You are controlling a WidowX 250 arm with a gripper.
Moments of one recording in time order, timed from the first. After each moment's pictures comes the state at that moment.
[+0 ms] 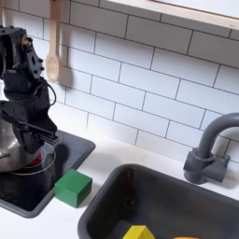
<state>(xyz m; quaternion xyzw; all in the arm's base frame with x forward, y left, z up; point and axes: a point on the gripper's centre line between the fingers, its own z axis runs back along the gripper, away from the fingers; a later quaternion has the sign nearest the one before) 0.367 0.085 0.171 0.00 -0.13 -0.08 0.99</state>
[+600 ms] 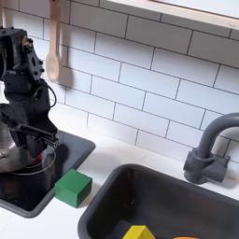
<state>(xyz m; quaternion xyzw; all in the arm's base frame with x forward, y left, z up) 0.364 0.084 0.172 -0.01 -0.12 -0.08 0.99</state>
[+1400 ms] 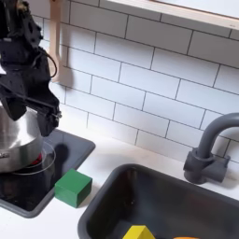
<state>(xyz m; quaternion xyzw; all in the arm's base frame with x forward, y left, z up) 0.363 0.073 0.223 0.01 -0.17 -0.08 0.98</state>
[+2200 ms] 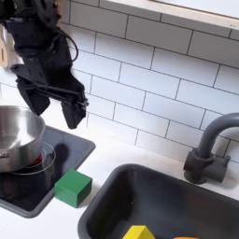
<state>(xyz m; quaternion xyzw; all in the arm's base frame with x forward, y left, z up) 0.346 0.031 0.249 -0.05 -0.19 -0.08 0.98</state>
